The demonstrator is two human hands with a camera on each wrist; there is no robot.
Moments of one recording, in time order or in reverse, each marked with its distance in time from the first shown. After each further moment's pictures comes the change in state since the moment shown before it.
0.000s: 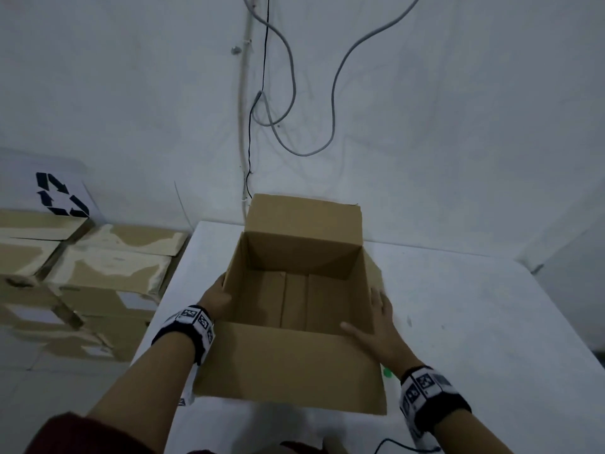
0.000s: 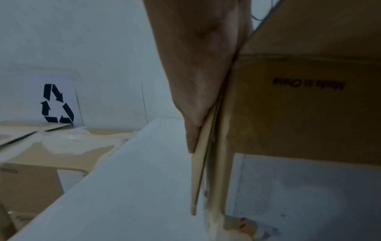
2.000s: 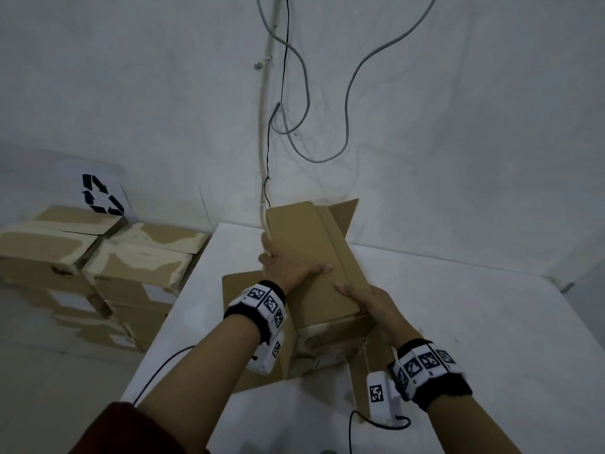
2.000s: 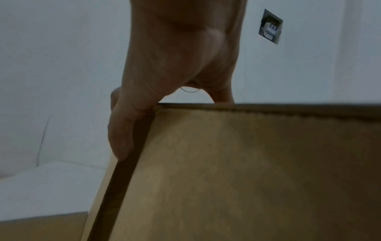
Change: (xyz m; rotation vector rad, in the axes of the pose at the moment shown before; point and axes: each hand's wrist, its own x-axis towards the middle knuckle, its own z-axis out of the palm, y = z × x) left_hand -0.051 0.141 0.054 -0.271 0.240 -0.041; right_hand 0.012 -0.079 -0.021 0.616 -0.087 0.106
